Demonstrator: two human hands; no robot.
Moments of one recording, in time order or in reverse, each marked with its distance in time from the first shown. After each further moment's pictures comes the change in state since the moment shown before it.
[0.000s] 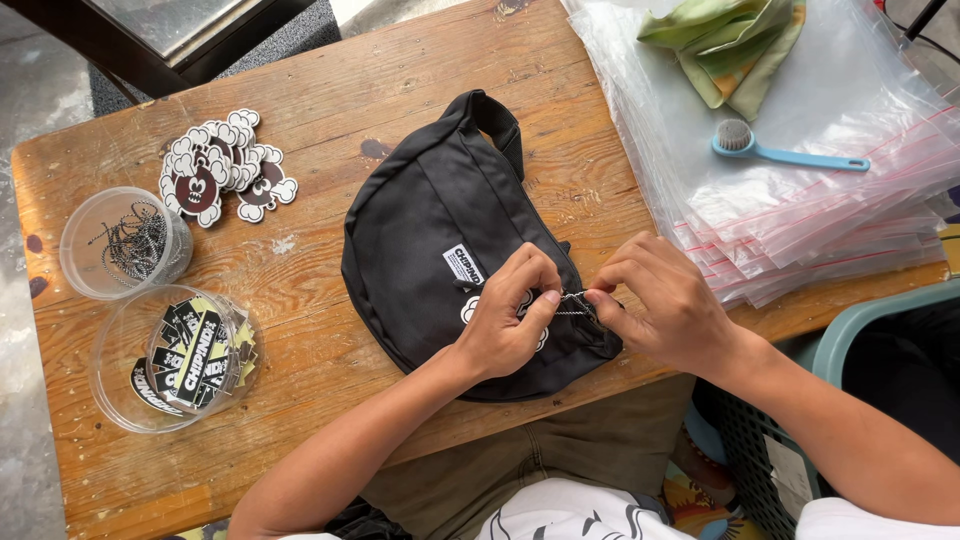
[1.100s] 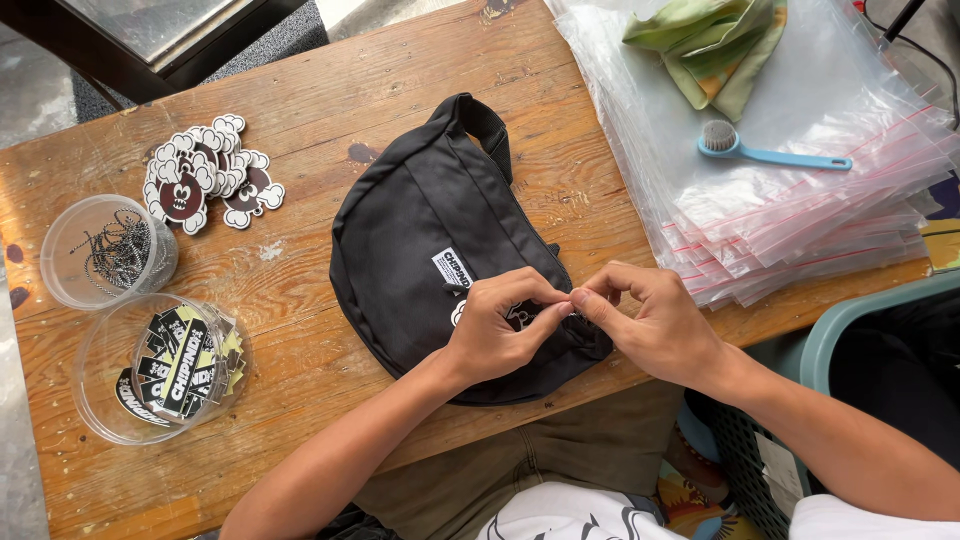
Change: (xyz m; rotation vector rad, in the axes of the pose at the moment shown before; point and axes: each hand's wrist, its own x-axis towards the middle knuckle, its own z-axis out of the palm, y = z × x) left_hand 0.002 0.008 0.005 -0.014 0.043 0.015; right_hand 0.004 -0.026 -0.007 0.357 -0.090 0.589
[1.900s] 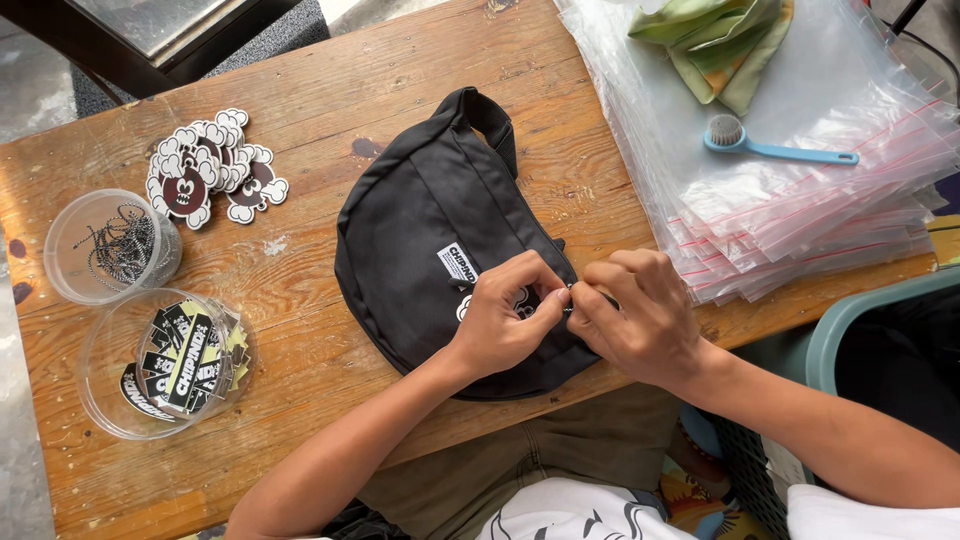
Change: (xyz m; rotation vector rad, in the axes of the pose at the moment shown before) left_hand 0.000 -0.006 -0.001 -0.011 0.037 -0.080; right_hand 0.007 0.015 0.019 -0.841 0.350 -0.891
